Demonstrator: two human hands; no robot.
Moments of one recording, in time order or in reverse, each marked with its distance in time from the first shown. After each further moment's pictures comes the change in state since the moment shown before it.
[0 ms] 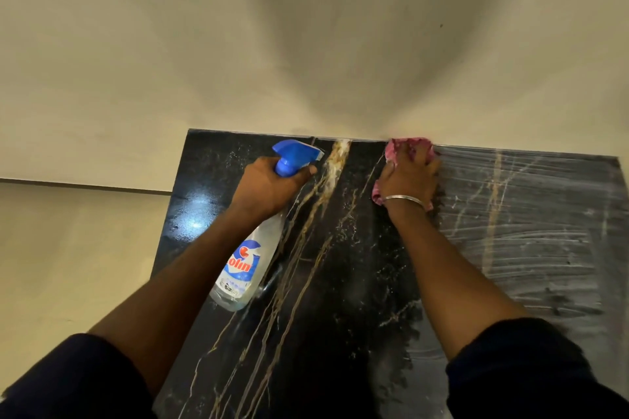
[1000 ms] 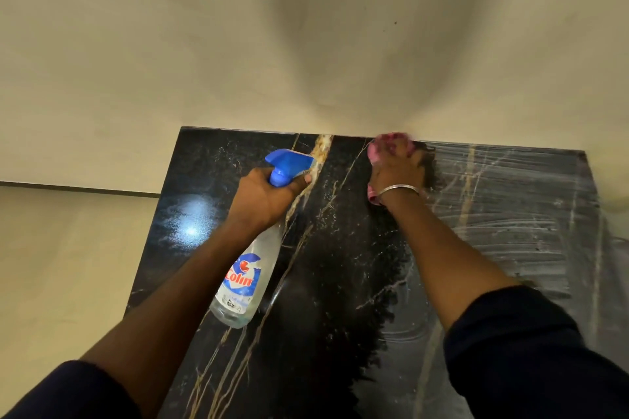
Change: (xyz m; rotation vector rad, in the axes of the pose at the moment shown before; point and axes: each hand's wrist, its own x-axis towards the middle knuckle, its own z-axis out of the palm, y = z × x) left_hand -0.055 0.019 0.029 -0.044 0.073 0.026; right_hand 0.004 0.033 -0.022 -0.090 -0.171 -0.184
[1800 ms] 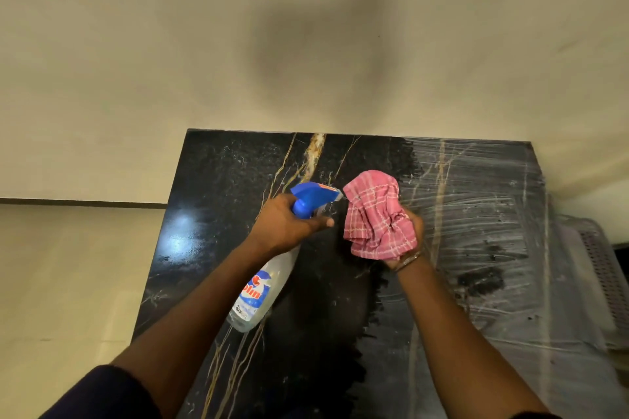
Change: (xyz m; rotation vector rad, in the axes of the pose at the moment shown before) left_hand -0.074 -0.019 0.000 0.025 -0.245 0.112; right_hand -0.166 0.018 0.033 2.383 -0.509 0.065
